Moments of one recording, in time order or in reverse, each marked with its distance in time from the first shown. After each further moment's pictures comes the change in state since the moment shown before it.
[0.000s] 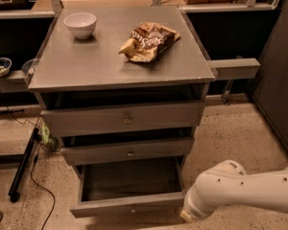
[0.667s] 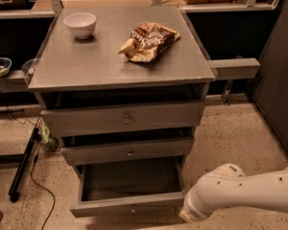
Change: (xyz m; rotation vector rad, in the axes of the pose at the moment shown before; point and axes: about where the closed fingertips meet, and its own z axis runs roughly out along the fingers) arm 0.006 -0.004 0.016 0.002 -0.014 0.055
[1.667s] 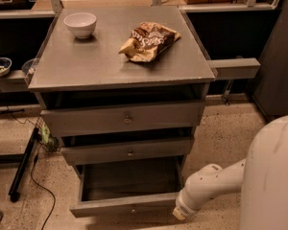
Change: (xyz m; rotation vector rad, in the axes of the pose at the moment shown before) arm -0.010 -0.020 0.083 -0.046 0.027 0.086
